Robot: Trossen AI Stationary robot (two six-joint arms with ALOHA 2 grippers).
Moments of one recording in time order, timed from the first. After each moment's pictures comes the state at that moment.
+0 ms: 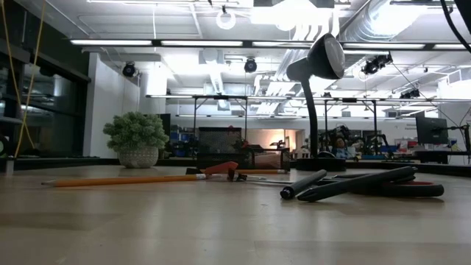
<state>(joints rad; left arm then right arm) 0.54 1.08 0.97 0.60 0.12 0.07 -0.02 1.91 2.31 -1.12 0.71 -0.12</state>
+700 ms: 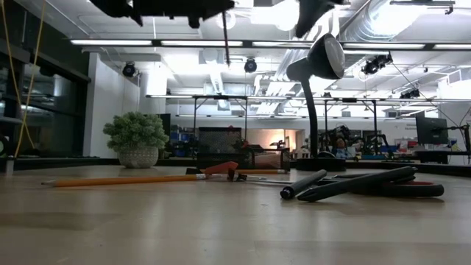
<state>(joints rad) 0.54 1.35 0.97 0.52 0.21 0.22 0.14 1.60 1.67 -1.32 0.69 0.58</state>
